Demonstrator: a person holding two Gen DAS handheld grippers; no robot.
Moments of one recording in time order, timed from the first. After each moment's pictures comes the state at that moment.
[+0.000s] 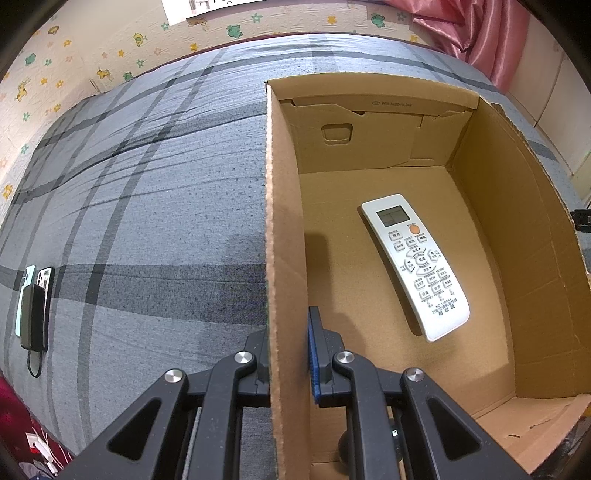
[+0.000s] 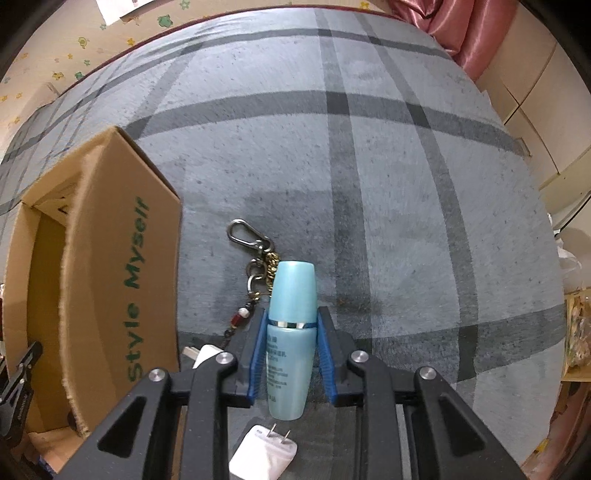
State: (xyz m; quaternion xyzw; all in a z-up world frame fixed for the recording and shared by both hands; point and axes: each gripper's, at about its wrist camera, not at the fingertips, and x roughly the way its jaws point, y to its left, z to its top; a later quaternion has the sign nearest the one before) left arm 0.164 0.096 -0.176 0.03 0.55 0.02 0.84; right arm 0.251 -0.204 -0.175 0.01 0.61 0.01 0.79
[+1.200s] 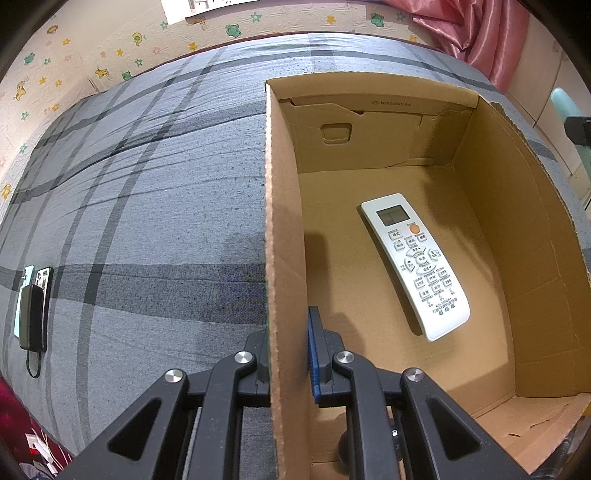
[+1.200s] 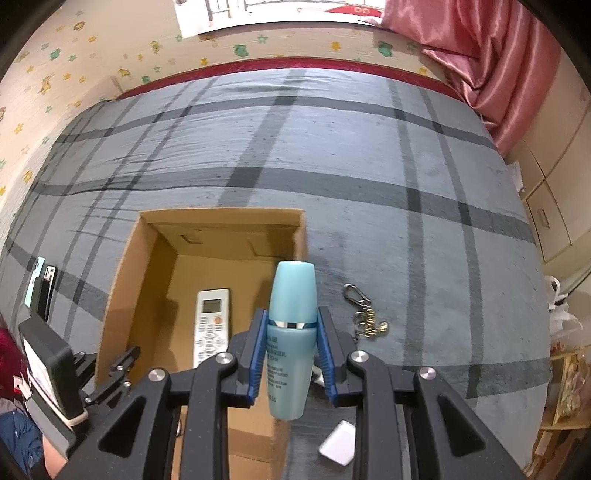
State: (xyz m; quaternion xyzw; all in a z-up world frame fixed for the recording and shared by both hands) left arm 0.164 0.097 -0.179 0.03 0.55 0.02 0.84; right arm 0.237 -0.101 -0.064 -0.03 0.54 0.09 0.83
